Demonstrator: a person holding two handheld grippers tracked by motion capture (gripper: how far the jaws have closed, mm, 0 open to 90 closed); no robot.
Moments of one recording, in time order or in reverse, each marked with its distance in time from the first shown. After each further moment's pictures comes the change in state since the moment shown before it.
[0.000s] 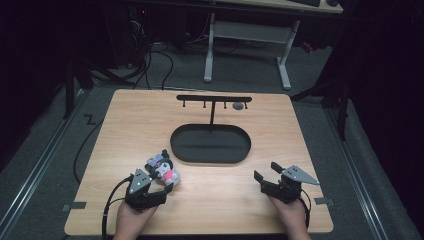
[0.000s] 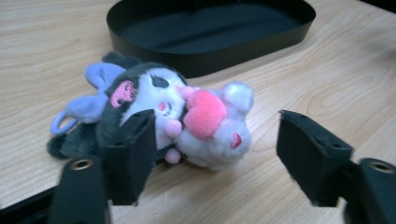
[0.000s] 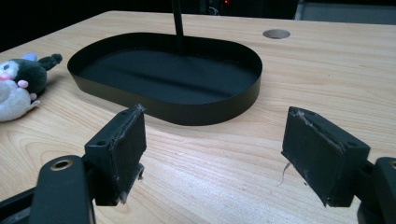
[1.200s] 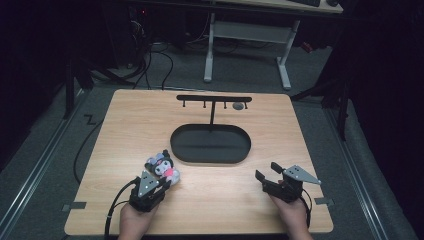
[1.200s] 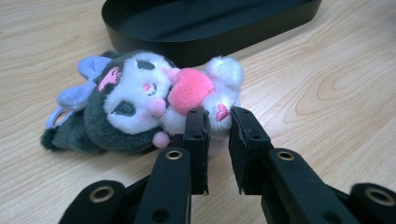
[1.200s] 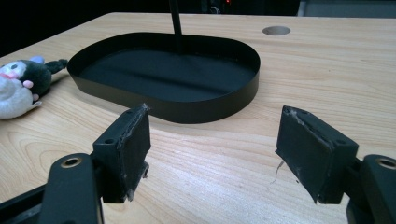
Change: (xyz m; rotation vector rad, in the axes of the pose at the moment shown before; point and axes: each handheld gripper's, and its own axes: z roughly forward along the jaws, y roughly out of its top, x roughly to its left) left arm -0.009 -0.003 0.004 0.037 0.051 0.060; right arm -0.008 -0.003 0.003 0.003 0.013 0.021
